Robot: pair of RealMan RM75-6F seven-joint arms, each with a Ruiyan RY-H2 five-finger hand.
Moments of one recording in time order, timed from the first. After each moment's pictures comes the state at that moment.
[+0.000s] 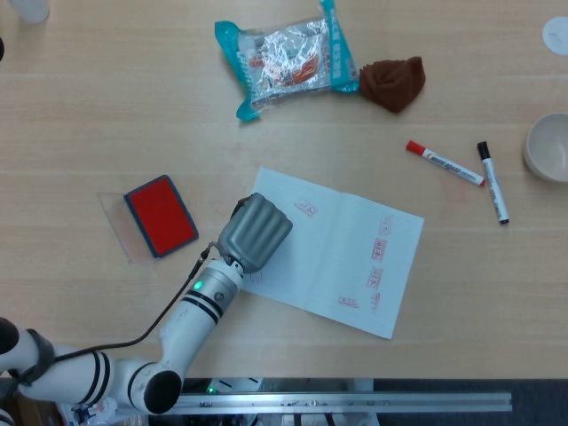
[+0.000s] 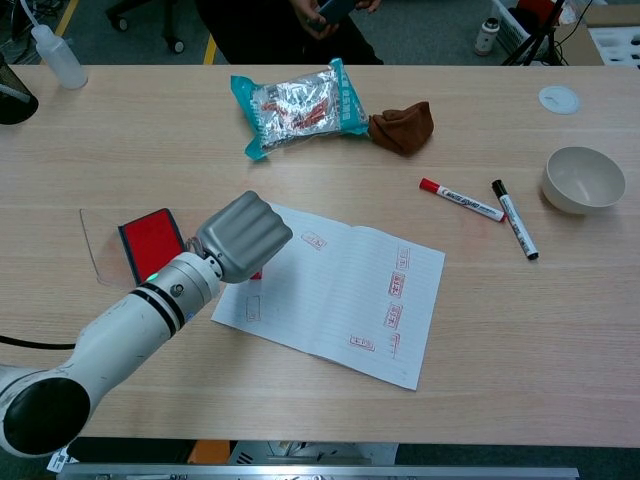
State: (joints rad) left arm -0.76 -1.84 0.02 -1.56 1.00 1.16 1.30; right arm 0.02 -0.96 0.03 -1.49 -1.58 1.56 0.25
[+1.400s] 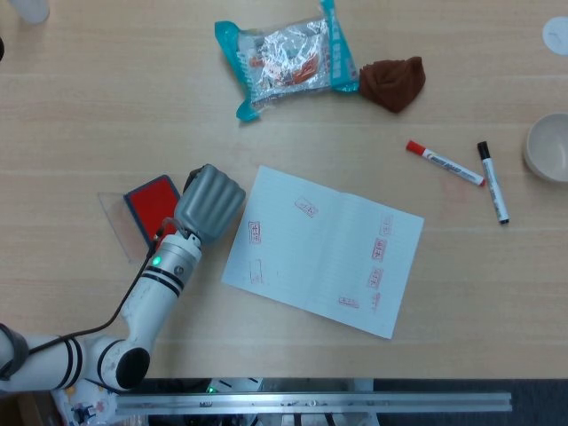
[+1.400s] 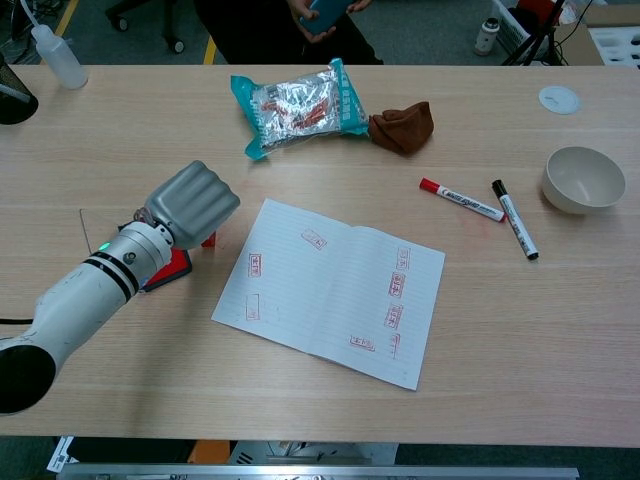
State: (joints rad) left arm -0.73 -1.76 0.04 -1.42 1.04 1.15 1.21; right arm 0.02 -0.96 0.03 -1.52 -1.58 1.56 0.22
